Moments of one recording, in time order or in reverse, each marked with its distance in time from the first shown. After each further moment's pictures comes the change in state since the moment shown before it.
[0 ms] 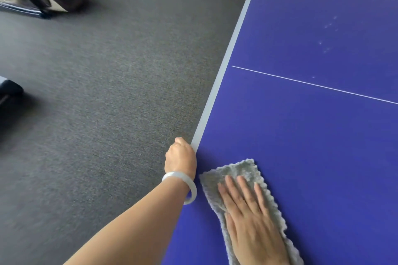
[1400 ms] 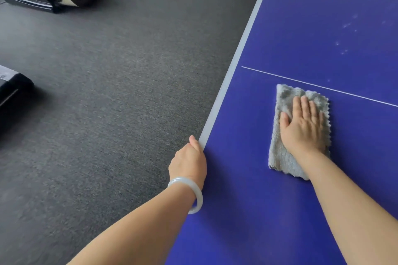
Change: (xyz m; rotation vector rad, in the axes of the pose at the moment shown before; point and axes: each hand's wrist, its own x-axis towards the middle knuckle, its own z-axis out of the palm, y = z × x) left_hand -0.007 0.002 0.005 -0.117 -0.044 -0.039; right_hand 0.164 0.165 -0.012 -0.006 0.024 0.601
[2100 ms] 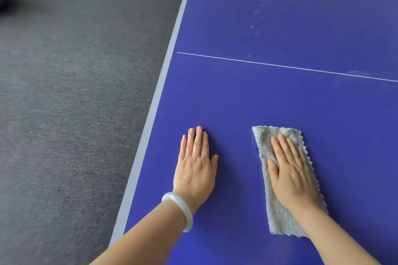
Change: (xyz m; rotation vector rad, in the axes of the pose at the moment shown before) left_hand -0.116 -0.006 0.064 0.406 0.029 0.996; right_hand -0.218 0.121 -0.020 -0.083 -0.002 -0.029
